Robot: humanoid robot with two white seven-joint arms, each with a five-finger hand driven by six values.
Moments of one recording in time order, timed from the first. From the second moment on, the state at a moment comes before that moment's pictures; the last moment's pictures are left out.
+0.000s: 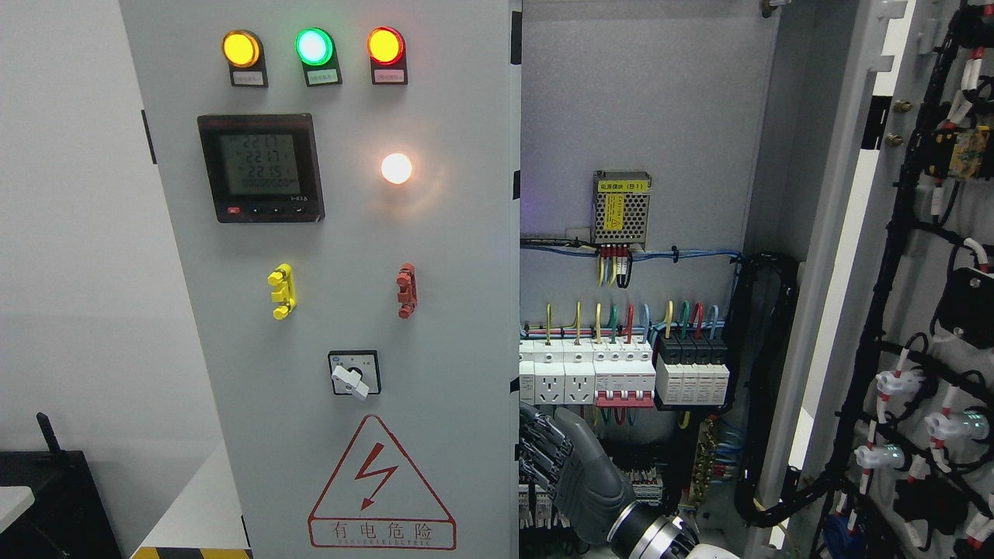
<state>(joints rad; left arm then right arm) 0.12 0.00 0.32 -0.11 -0.30 -0.09 -0.27 -0.62 -0.08 0.36 -1.26 -0.67 0.12 0.46</state>
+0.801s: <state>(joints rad) 0.12 0.00 0.32 -0.11 -0.30 -0.09 -0.27 -0.62 -0.08 0.37 -1.27 -0.68 0.11 0.49</state>
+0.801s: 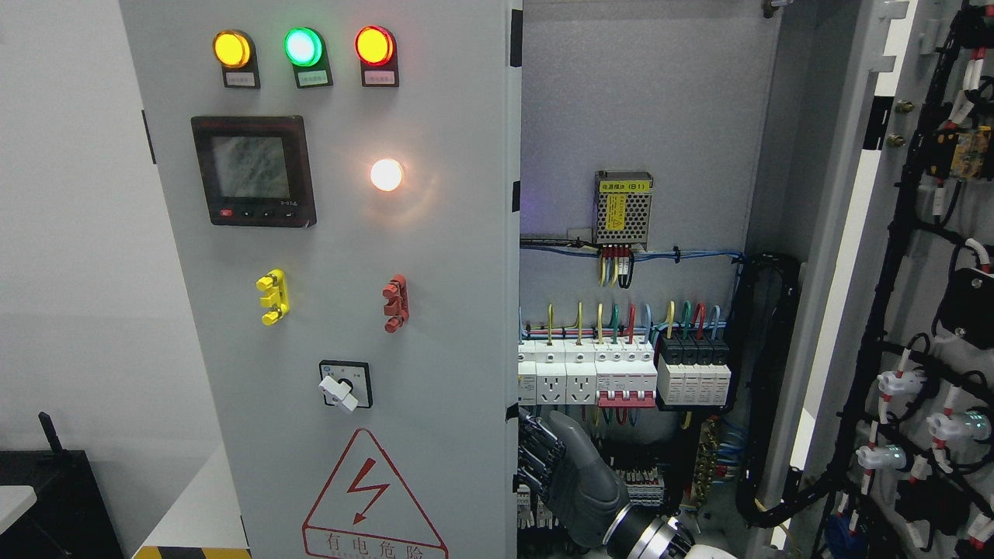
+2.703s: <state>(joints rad) 0.12 0.00 0.32 -0.11 -0.30 -0.09 -0.27 -0.55 -0.09 0.45 -1.41 -0.76 0.11 0.60</state>
